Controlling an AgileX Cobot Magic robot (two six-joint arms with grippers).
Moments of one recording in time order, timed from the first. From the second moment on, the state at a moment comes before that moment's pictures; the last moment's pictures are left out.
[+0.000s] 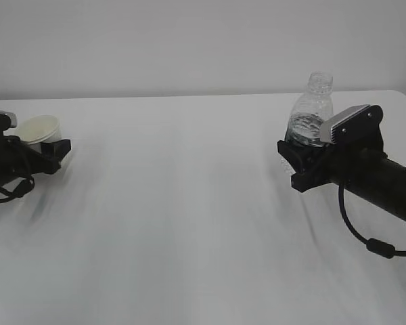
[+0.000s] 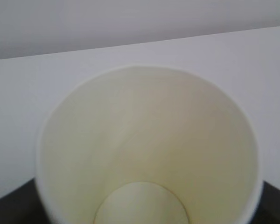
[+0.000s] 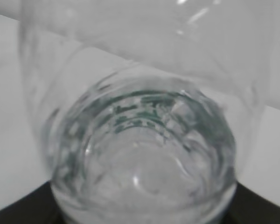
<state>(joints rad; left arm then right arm) 0.09 2.23 -0.91 0.43 -0.99 -0.20 0.09 2.04 -0.70 -0.45 -1.09 -0.02</state>
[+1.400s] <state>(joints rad) 0.09 2.14 -0.91 0.75 -1.03 -0.36 0.09 2.04 -0.70 -0.45 -1.09 -0.04</state>
